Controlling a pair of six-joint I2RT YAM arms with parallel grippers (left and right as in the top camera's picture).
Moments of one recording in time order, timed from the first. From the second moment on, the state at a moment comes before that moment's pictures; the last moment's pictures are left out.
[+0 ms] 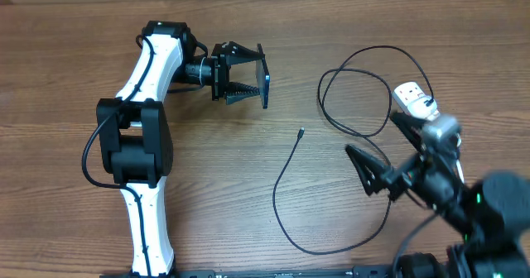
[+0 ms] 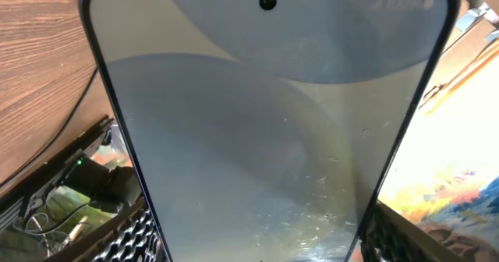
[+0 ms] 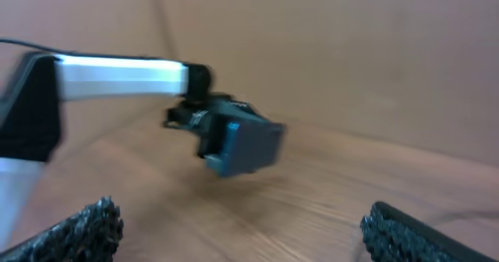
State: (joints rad) left arm -0.09 2.34 1.96 -1.56 1.53 -0.23; right arm 0.10 0.57 0.82 -0.39 -0.61 0.09
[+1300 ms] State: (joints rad) left arm -0.09 2.34 1.96 -1.56 1.53 -0.22; right arm 0.79 1.47 1.37 -0.62 0.25 0.46
